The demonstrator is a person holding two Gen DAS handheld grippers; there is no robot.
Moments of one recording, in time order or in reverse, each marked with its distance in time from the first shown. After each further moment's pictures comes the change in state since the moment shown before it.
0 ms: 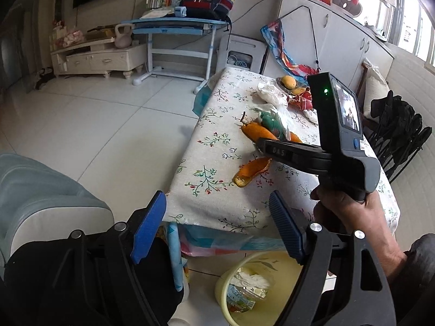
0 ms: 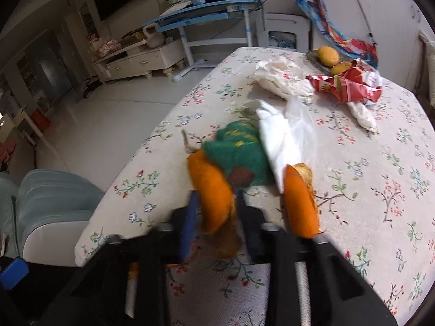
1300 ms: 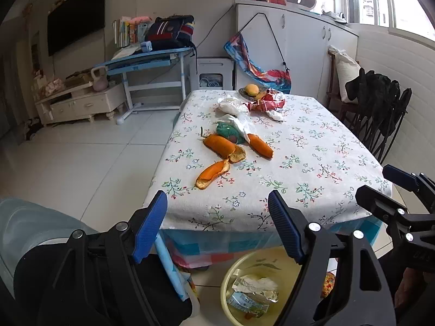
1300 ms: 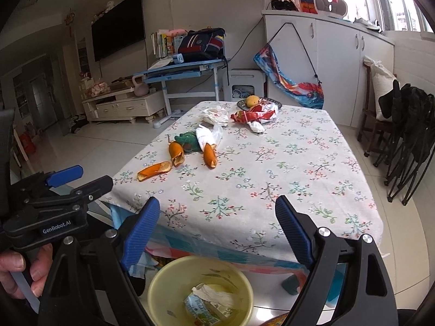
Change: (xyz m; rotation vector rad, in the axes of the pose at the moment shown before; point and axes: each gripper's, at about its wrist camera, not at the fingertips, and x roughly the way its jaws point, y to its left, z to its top) left arm -0.042 -0.051 -0.033 0.222 -0.141 -0.019; right arm -0.186 -0.024 -0.126 0.026 -0.311 -0.151
